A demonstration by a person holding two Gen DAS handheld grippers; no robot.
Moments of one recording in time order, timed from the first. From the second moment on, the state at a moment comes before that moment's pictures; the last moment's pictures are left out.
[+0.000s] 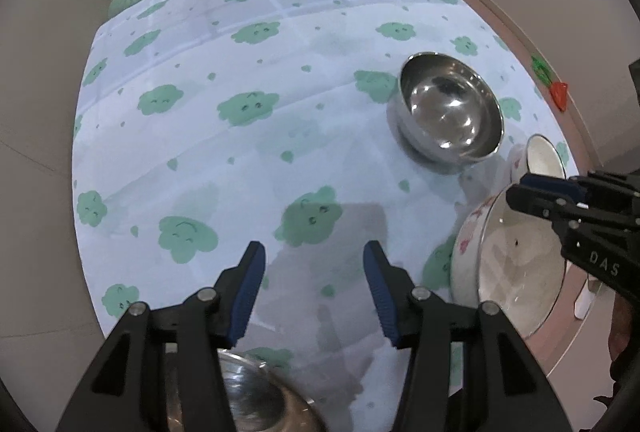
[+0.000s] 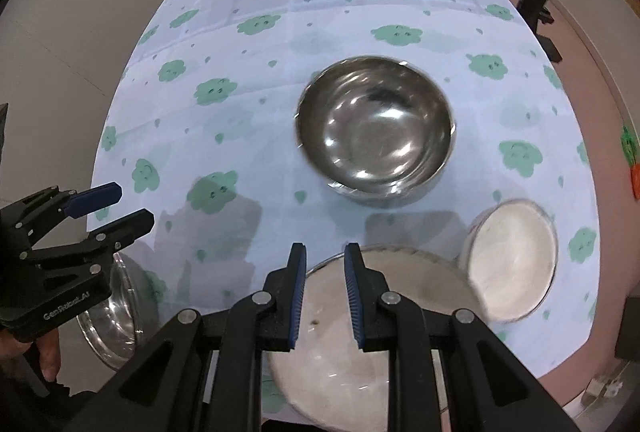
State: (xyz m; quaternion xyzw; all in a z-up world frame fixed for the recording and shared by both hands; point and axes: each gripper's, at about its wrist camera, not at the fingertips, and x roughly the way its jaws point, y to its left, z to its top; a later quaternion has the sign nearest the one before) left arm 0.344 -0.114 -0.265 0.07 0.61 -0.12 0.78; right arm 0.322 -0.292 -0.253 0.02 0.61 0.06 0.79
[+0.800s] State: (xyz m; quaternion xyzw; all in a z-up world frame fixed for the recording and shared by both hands) left arm 0.403 -0.199 -0.272 0.08 0.60 -0.10 0.79; right arm 0.390 -0.379 -0.276 0.03 0.62 0.07 0.78
